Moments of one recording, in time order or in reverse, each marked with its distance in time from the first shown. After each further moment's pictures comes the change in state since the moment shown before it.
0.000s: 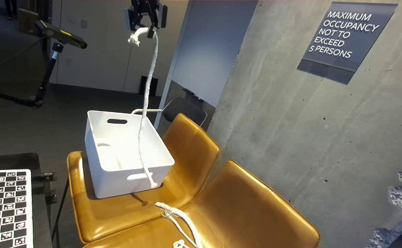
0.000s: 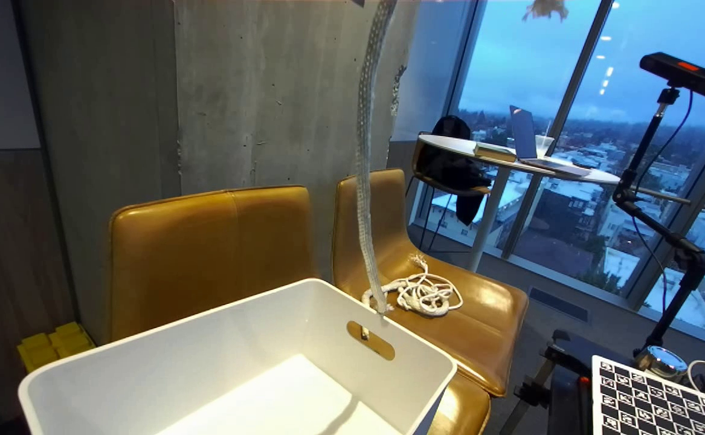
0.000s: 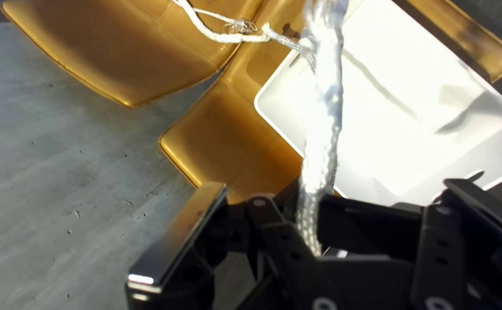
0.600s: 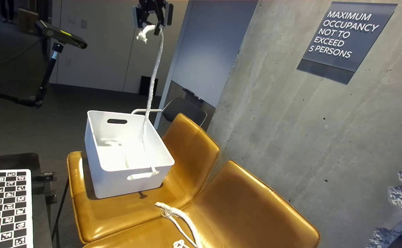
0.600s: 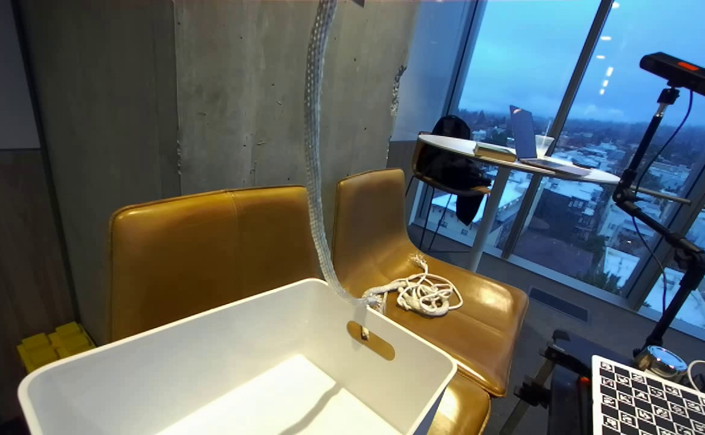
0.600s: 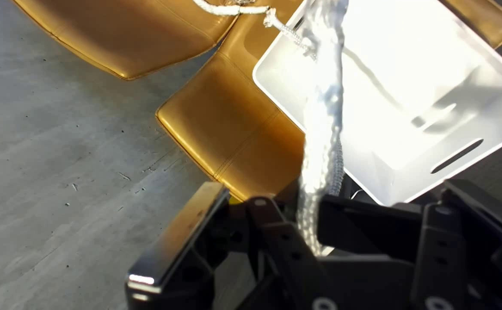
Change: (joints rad) arm 0.011 0.105 0.007 0.152 -0.004 -0.028 0.001
